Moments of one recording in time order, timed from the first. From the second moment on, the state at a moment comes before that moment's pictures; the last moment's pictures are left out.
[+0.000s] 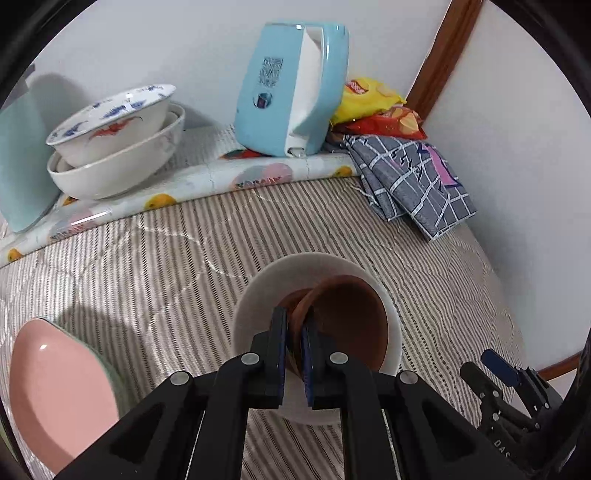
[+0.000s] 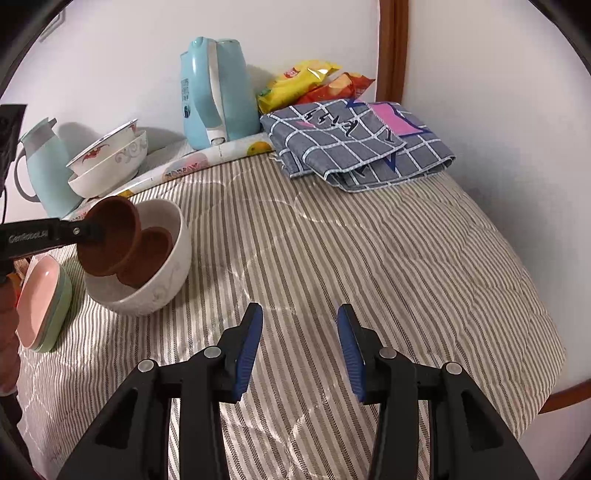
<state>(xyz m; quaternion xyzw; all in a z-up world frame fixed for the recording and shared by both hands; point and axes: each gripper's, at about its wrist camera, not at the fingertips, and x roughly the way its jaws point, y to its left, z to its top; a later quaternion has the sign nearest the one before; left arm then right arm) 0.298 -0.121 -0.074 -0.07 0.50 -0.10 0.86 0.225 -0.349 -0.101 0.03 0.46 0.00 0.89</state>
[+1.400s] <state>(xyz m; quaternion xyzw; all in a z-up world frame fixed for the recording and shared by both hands) 0.294 -0.088 -0.073 -0.09 0.51 -0.11 0.85 0.238 -0.297 -0.082 0.04 0.44 0.04 0.89</state>
